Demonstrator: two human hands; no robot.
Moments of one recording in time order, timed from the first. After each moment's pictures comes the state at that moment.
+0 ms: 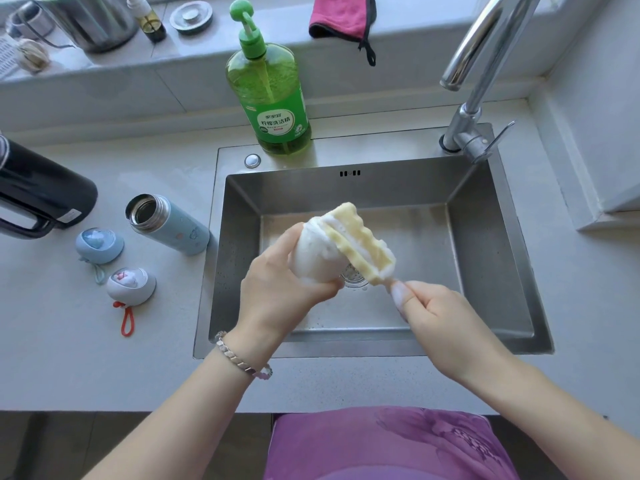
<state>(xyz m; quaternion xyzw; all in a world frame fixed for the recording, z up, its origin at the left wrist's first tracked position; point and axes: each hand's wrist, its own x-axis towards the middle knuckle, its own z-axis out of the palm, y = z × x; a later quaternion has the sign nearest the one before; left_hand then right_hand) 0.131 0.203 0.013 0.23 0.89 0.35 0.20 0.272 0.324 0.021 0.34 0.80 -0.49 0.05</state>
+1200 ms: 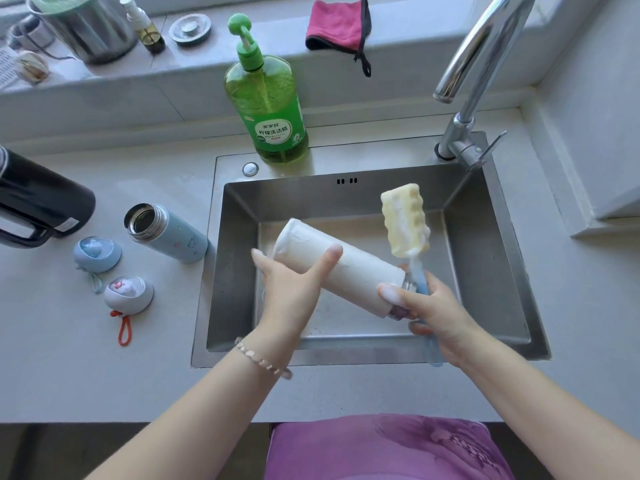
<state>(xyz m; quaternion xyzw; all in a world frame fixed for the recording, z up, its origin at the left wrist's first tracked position) 0.134 0.227 -0.003 -0.02 0.81 0.49 0.32 0.261 0.344 -0.021 0.42 0.51 -0.75 0.01</state>
